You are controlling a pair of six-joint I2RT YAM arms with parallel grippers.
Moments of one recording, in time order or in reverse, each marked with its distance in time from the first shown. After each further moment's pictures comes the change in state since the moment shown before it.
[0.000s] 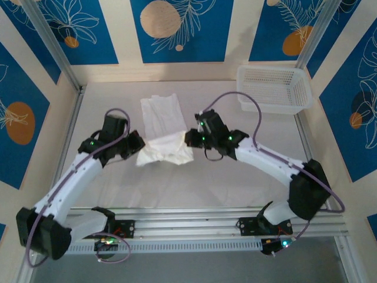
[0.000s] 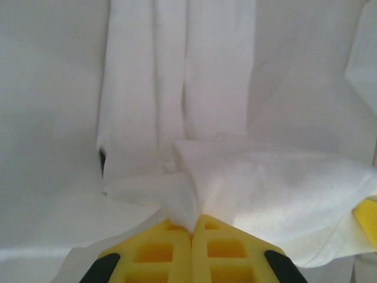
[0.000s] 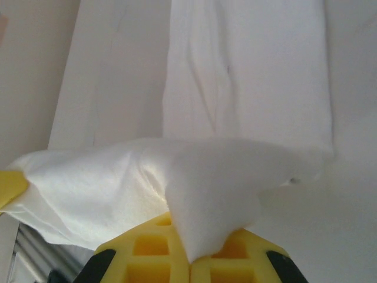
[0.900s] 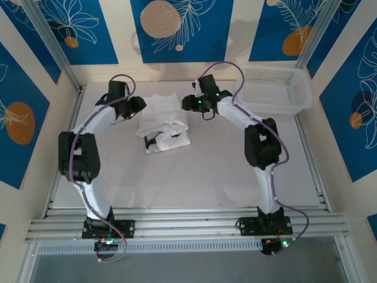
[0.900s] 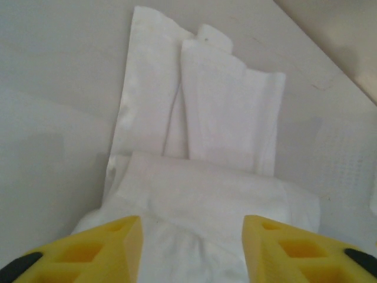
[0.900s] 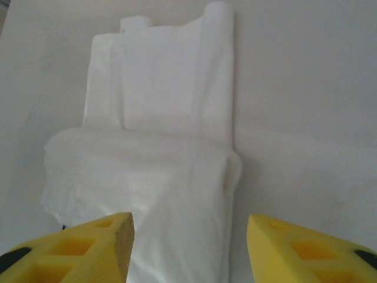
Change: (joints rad) left arm 0.221 0.668 0.413 0.292 0.071 0.172; right arm -0.264 0.612 0.634 -0.137 -0.121 -0.298
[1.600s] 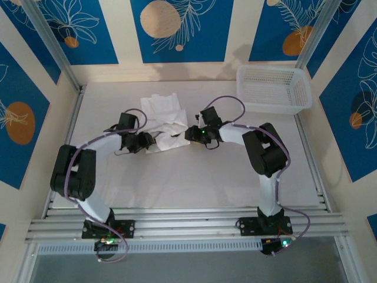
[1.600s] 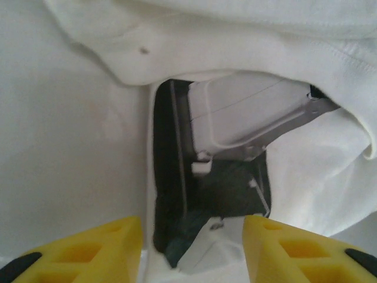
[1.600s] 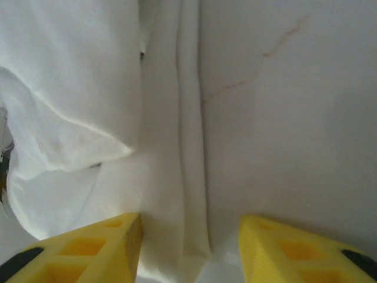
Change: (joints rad) left arm -0.127 -0.140 -0.469 0.085 0.011 0.025; right arm 0.058 -0.079 -0.532 0.349 -0.119 0.171
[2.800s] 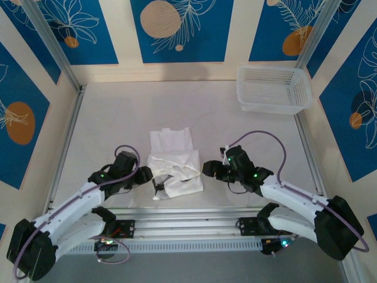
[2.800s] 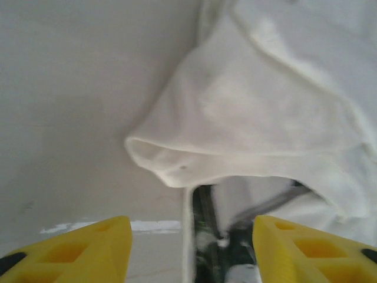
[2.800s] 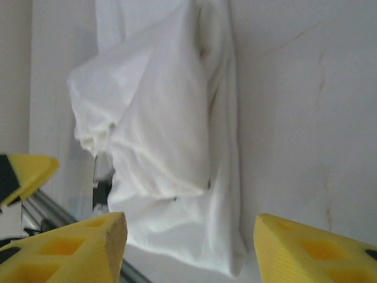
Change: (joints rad) left arm -0.302 -0.777 -0.484 -0.235 -0.201 -0.235; right arm 0.151 -0.992 -0.797 -0.013 0.118 0.289
